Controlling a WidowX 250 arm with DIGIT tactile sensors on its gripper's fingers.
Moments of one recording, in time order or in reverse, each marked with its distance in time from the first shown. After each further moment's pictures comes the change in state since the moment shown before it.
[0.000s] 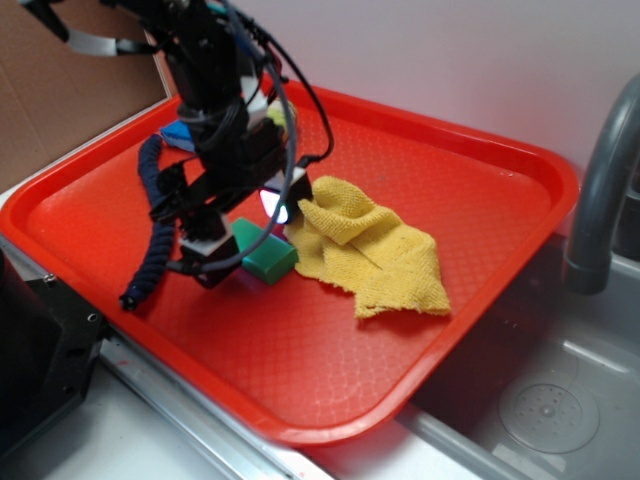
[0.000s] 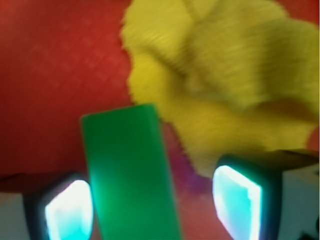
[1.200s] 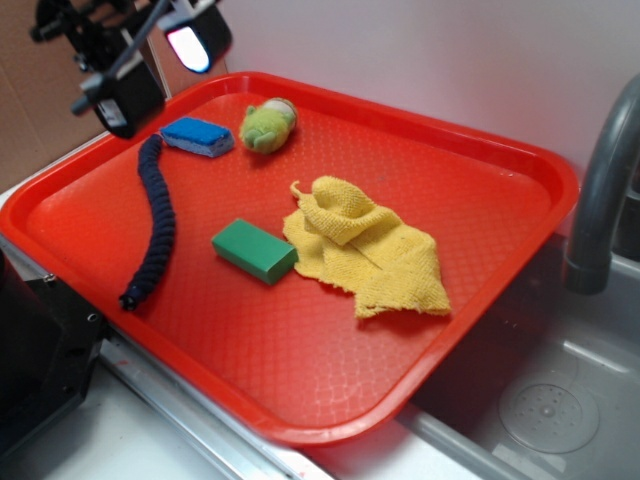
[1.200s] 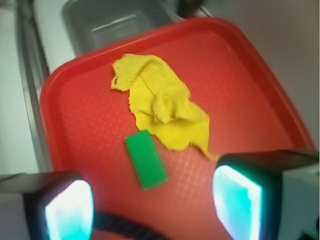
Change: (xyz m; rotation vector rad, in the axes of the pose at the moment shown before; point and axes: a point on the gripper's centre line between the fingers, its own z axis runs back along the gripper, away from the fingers) arm -0.010 0.000 0.115 0.032 -0.201 0.196
